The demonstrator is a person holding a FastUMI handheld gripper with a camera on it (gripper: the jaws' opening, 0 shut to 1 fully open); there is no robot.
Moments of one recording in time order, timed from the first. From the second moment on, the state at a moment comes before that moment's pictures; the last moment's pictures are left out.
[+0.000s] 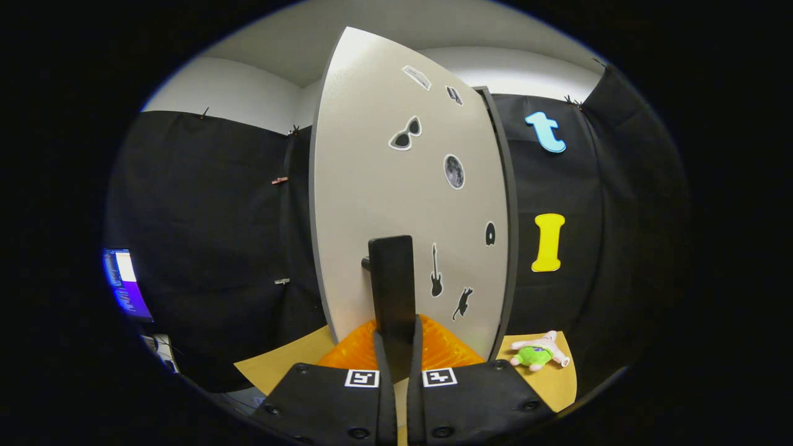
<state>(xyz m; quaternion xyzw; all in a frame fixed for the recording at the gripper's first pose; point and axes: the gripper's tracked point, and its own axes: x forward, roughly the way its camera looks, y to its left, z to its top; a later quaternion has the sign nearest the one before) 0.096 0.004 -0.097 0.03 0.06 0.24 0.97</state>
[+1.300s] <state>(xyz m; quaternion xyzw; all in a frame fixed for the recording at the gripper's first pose) 0.104 -0.050 -0.095 0.03 0.04 0.11 0.99</state>
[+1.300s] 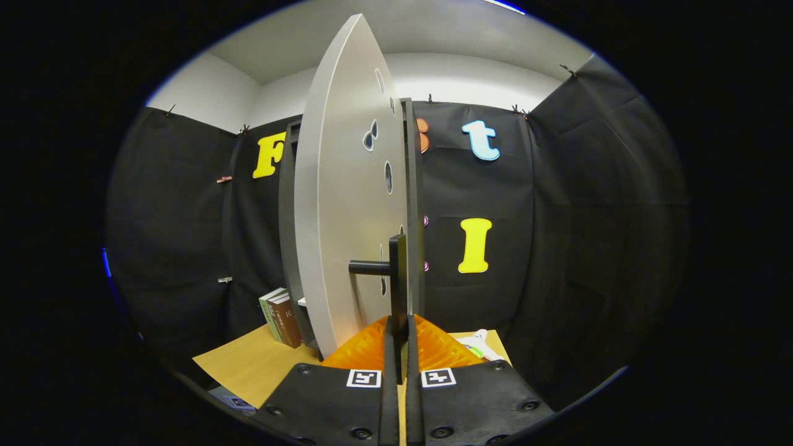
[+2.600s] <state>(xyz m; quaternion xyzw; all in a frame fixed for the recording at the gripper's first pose) 0.052 0.134 -0.239 0.03 0.17 0.01 0.99</state>
